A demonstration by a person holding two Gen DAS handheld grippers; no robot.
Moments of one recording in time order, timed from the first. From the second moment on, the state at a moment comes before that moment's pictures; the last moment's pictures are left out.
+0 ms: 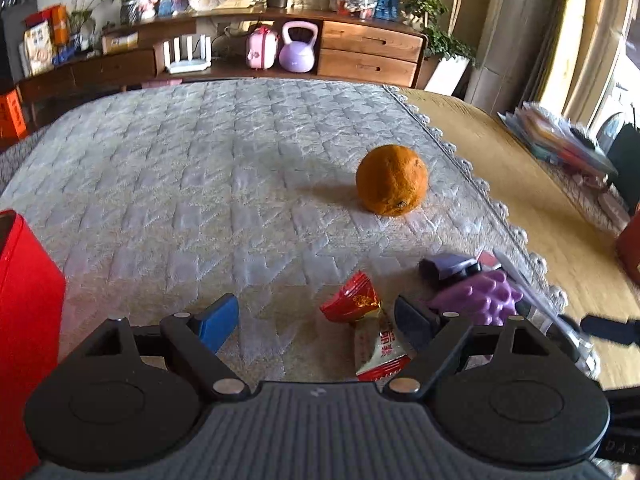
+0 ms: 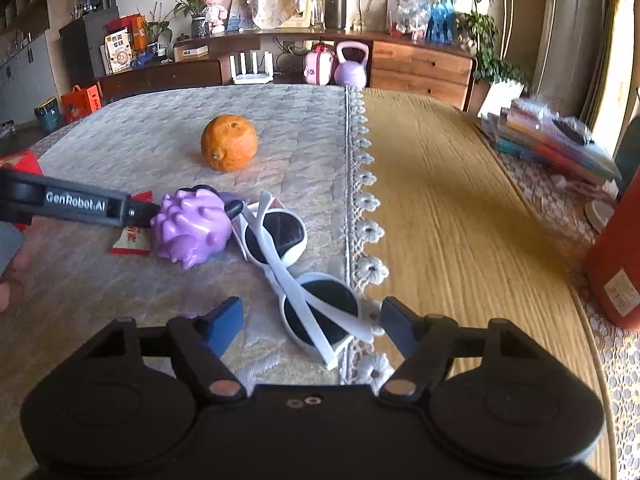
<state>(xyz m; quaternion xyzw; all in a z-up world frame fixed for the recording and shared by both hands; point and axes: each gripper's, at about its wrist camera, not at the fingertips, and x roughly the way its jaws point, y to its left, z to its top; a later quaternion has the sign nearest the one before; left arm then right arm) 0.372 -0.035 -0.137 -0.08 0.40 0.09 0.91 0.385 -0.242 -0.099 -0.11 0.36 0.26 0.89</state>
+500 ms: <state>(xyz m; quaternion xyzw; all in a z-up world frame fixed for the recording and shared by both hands) 0.366 -0.061 -0.138 0.01 0.38 0.05 0.92 0.381 -0.237 -0.099 -0.11 0.34 0.26 0.90</state>
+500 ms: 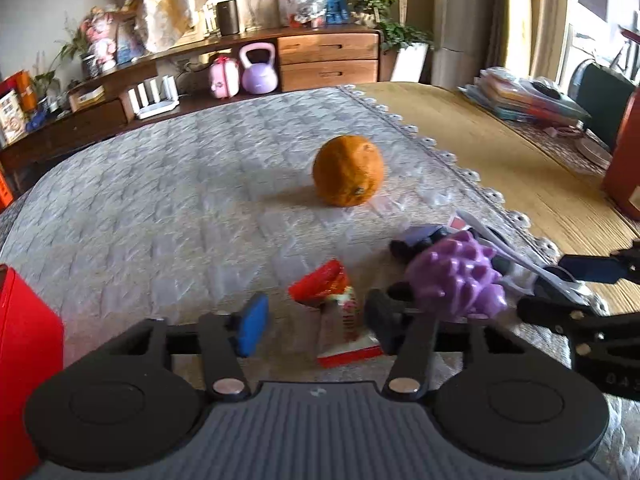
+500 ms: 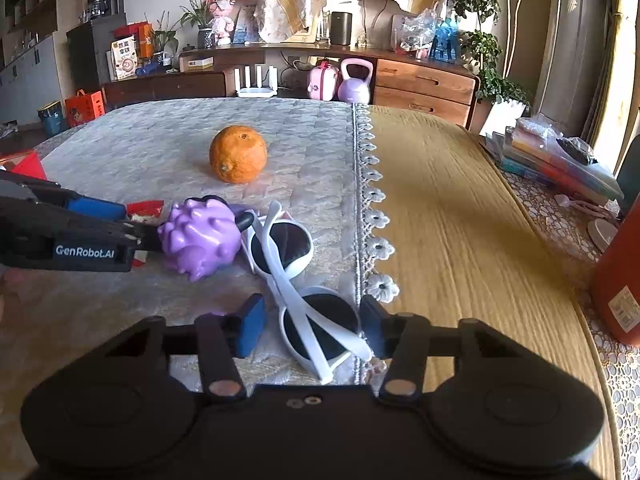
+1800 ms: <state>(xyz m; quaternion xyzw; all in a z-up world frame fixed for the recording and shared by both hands) 0.245 -0.018 -0.065 -0.06 0.38 0.02 0.92 0.277 -0.240 -0.012 0.03 0.36 0.22 0.91</state>
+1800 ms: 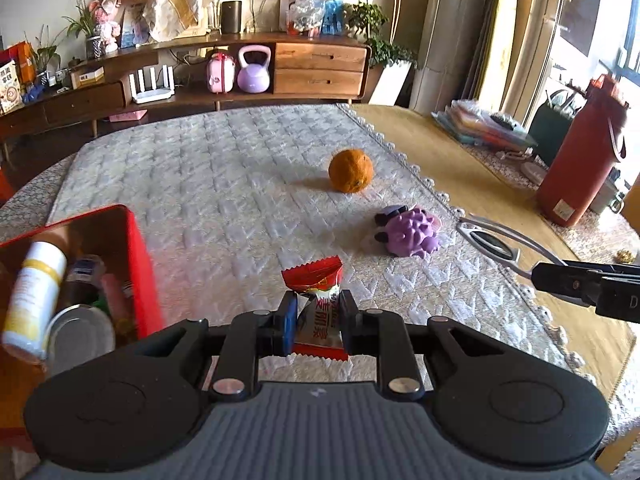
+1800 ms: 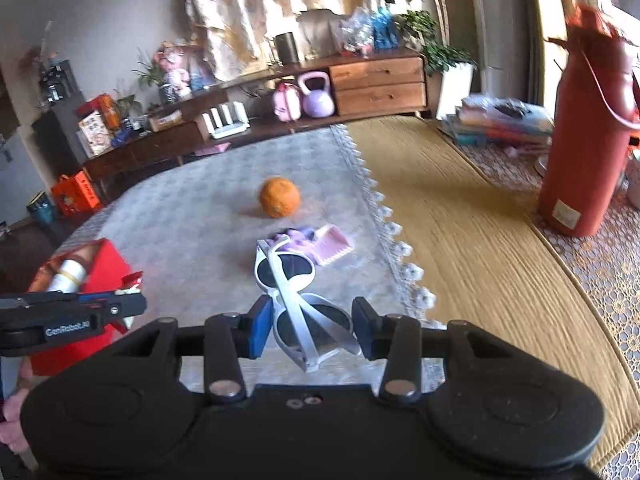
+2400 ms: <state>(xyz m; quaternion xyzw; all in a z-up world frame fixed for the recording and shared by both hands) 0.184 0.049 -0.024 -0.08 0.34 0.03 0.93 0.227 -0.136 0.030 -0.01 0.32 0.31 0.90</state>
